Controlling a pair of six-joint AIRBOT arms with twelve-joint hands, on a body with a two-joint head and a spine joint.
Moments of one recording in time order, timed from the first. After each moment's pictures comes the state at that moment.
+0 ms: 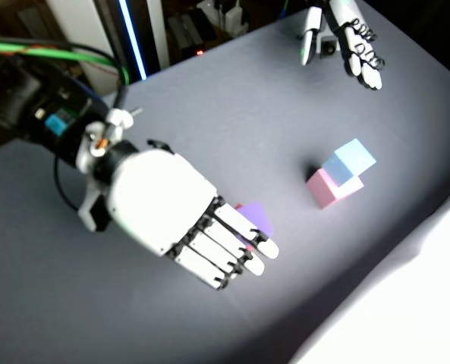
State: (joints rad) left arm 1.06 -1.04 1.11 -0.24 -1.32 0.54; right arm -0.54 -0.99 1.16 0.63 0.57 -1.49
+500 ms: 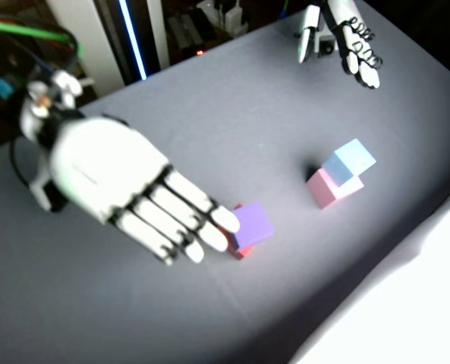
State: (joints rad) left arm 1.07 -1.03 1.09 -0.24 -1.36 0.55; right arm -0.87 -0.81 0.91 0.49 0.96 -1.23
